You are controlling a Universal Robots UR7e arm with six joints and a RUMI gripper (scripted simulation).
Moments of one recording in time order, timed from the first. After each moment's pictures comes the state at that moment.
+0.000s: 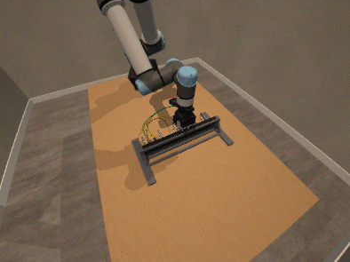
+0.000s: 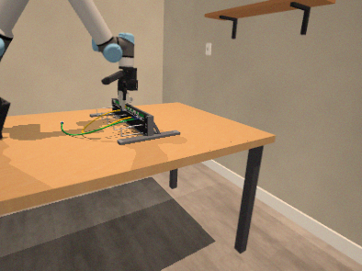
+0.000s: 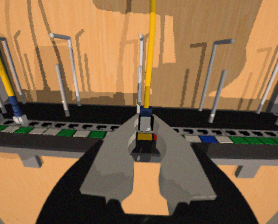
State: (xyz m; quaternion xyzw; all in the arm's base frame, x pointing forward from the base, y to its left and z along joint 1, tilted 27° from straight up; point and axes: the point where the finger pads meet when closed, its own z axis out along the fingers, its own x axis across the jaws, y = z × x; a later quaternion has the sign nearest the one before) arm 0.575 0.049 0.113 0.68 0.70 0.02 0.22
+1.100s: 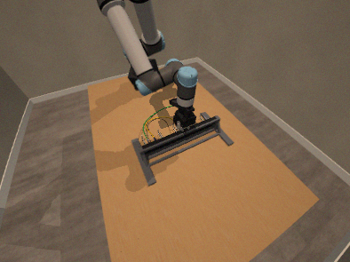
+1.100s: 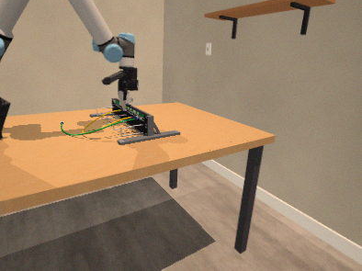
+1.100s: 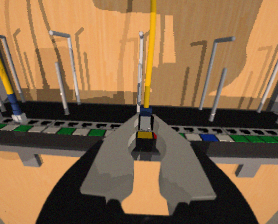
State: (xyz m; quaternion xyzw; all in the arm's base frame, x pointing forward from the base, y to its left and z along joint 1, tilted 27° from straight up) arm 0.577 0.049 0.114 0.68 0.70 0.02 0.22
